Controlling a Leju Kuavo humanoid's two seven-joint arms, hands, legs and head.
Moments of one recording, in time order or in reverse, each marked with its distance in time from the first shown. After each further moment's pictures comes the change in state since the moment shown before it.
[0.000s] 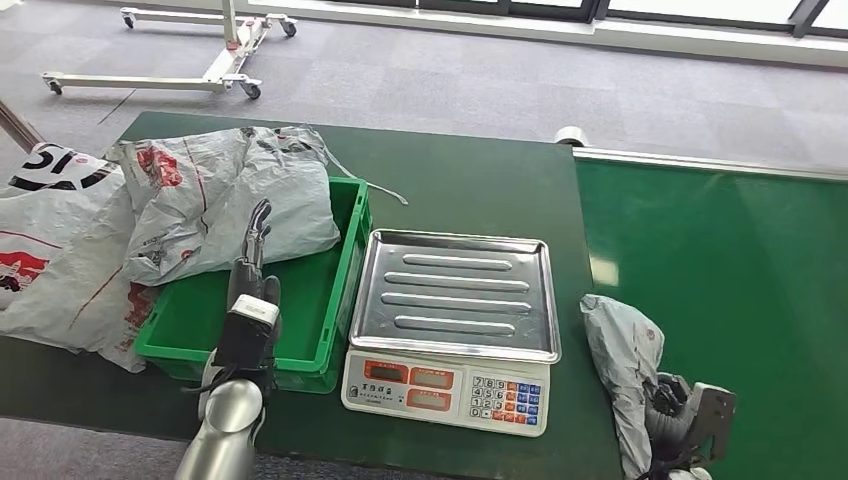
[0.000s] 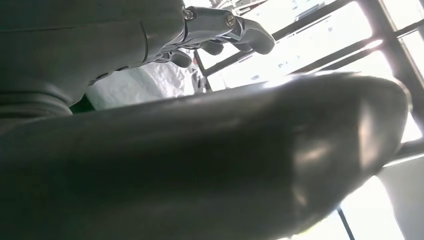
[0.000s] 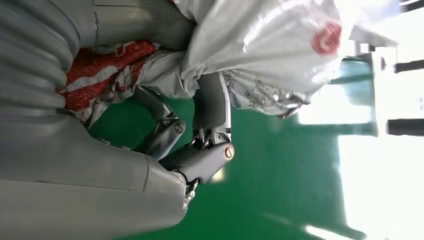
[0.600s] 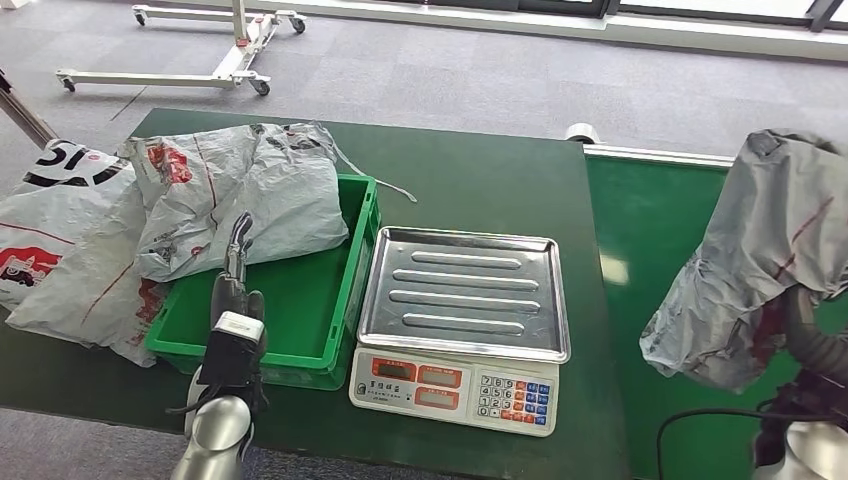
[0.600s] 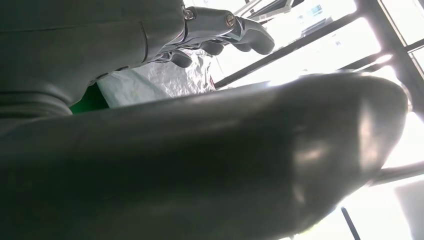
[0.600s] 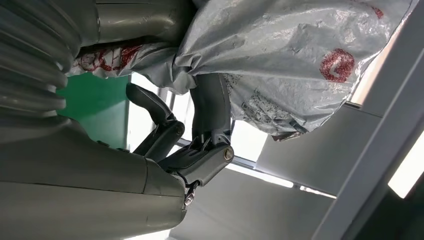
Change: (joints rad) left arm 0.063 0.001 0.034 -0.061 -0.009 0.007 -0.009; right arm 0.052 -0.050 0.059 -0.939 0.044 -0.189 0.091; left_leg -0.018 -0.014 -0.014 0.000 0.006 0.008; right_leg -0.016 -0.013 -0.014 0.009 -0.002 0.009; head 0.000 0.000
